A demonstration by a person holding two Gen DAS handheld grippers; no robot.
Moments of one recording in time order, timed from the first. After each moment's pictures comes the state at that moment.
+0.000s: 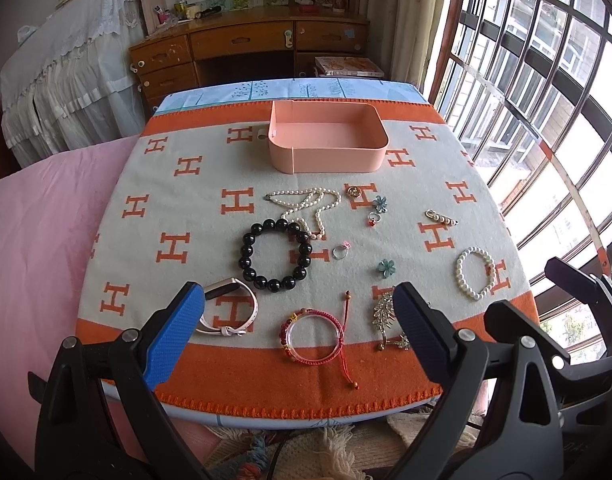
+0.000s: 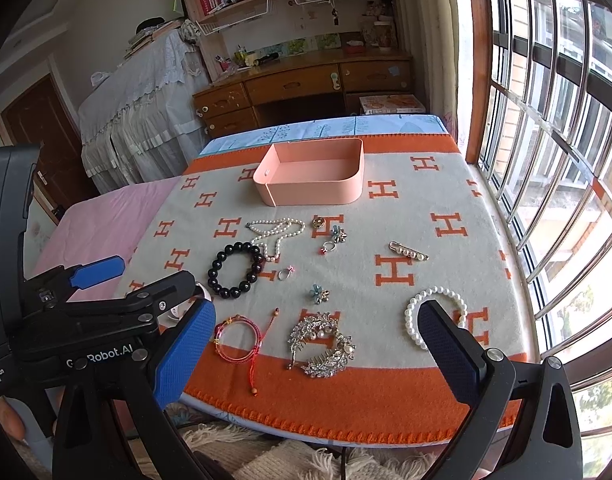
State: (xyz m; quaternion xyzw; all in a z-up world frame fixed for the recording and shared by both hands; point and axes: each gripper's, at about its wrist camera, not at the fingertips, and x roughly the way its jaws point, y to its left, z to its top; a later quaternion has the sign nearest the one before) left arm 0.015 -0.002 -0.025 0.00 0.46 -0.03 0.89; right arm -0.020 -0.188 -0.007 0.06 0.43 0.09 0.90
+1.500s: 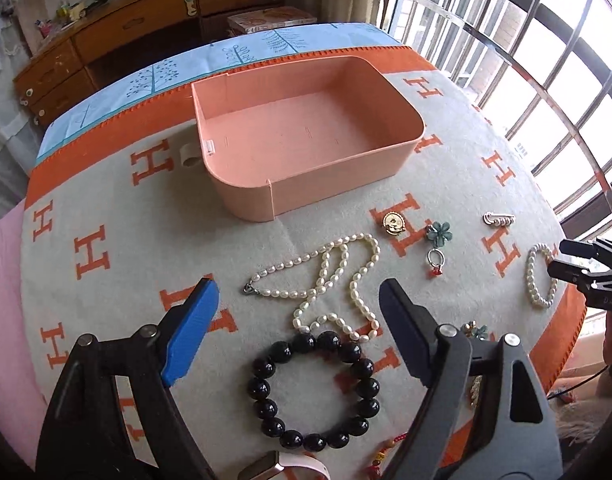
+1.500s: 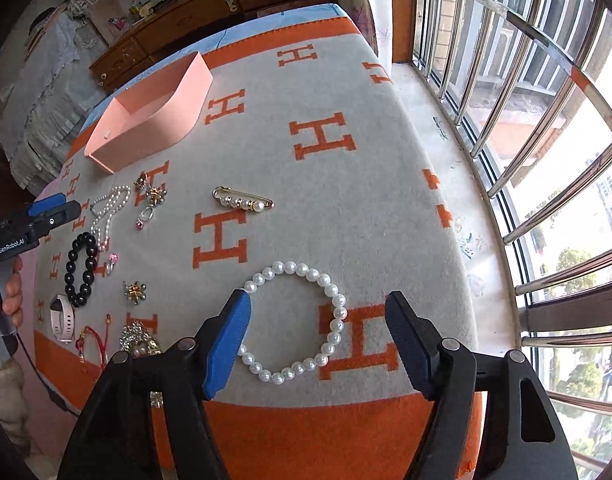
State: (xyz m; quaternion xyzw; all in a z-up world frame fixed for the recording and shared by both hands) left arm 0.210 0.012 -0.133 0.10 0.52 -0.20 0.83; right arm 0.084 -0.339 -0.146 0.09 0.58 -0.02 0.81
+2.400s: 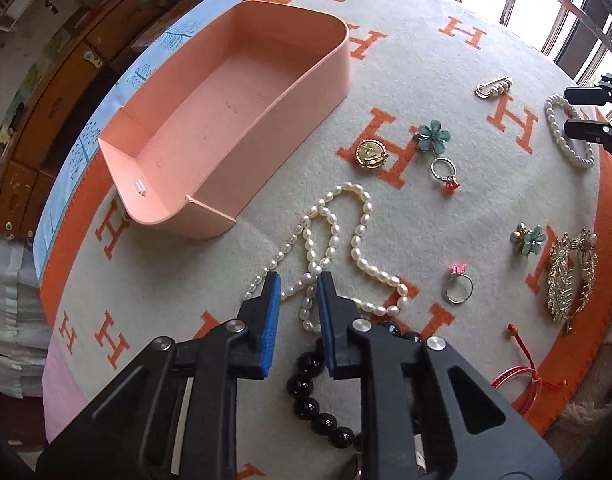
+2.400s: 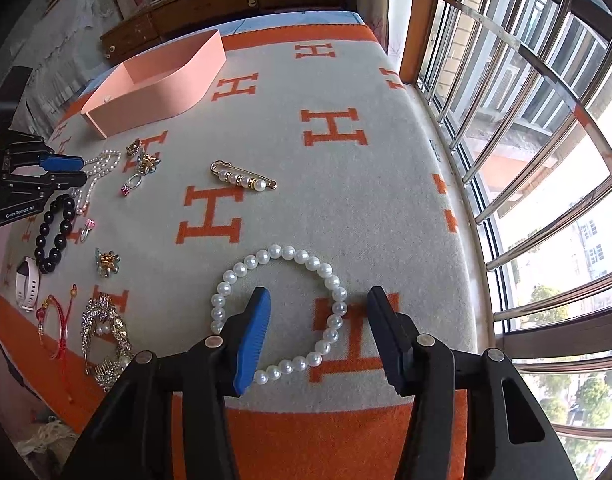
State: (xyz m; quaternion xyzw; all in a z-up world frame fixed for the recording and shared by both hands) left arm 0.212 -0.034 -0.171 0.33 0.52 -0.28 0.74; right arm 0.071 -0.315 -0.161 0.02 0.57 -0.03 0.82
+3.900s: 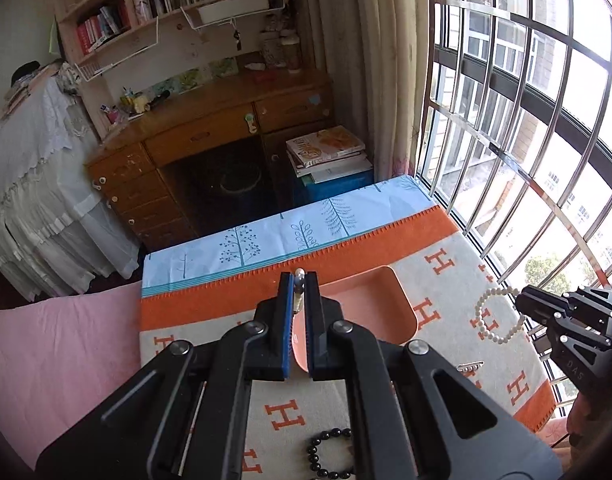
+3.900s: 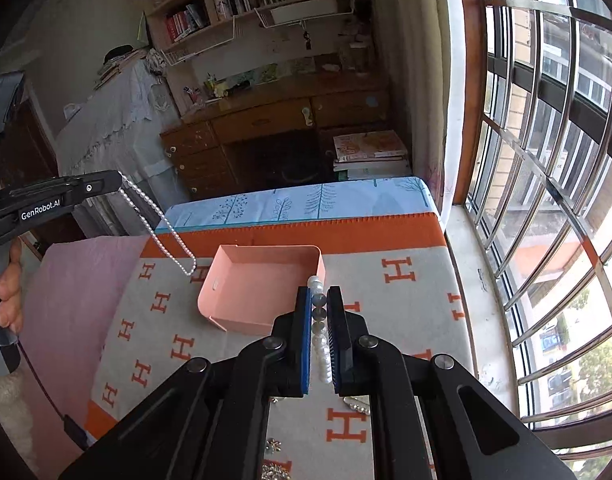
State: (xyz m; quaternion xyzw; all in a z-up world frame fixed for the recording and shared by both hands) left arm 0.271 -0.006 0.117 0.10 0.39 -0.10 0.91; right arm 0.199 -0.253 0.058 0.07 0.42 0.05 0.90
